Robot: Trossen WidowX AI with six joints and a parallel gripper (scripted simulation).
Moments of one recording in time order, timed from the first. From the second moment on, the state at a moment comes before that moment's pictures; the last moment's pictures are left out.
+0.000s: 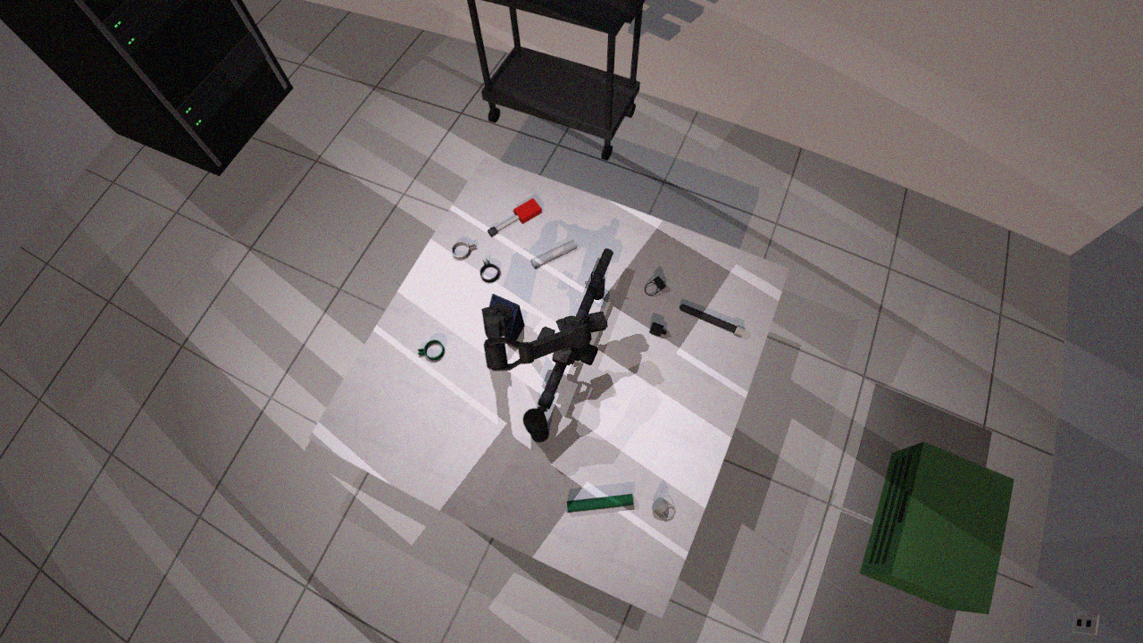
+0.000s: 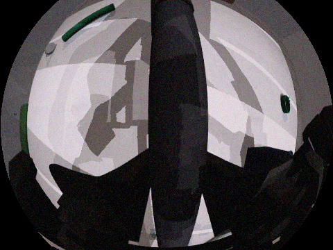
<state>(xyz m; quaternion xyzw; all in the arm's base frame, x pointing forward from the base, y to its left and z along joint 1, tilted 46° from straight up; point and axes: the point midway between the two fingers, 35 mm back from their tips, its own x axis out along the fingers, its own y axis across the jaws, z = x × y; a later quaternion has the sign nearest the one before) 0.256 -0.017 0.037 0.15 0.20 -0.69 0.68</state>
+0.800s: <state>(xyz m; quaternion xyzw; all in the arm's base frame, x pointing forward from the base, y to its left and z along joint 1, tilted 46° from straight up) 0.258 -0.024 0.045 0.15 0.20 -0.69 0.68</state>
